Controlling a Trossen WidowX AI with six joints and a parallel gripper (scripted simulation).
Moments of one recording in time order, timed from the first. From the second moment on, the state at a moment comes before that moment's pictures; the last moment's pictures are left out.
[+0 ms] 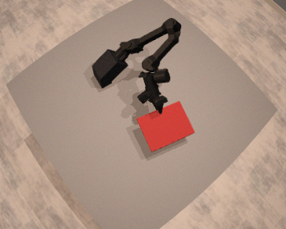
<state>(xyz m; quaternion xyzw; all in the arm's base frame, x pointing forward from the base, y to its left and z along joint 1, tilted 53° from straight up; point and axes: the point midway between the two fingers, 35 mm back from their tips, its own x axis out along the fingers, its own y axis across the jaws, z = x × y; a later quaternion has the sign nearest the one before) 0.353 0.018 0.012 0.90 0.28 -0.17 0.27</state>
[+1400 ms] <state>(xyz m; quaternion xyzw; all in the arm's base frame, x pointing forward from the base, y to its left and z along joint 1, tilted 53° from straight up) 0.358 0.010 0.016 0.91 0.27 -0.17 0.27</state>
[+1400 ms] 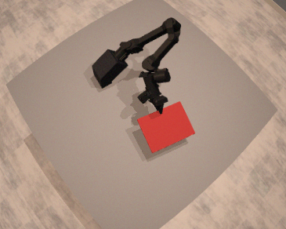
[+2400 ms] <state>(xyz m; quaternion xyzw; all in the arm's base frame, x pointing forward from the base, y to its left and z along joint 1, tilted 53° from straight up) 0.362 -0.012 0.029 0.90 0.28 -0.18 0.27</state>
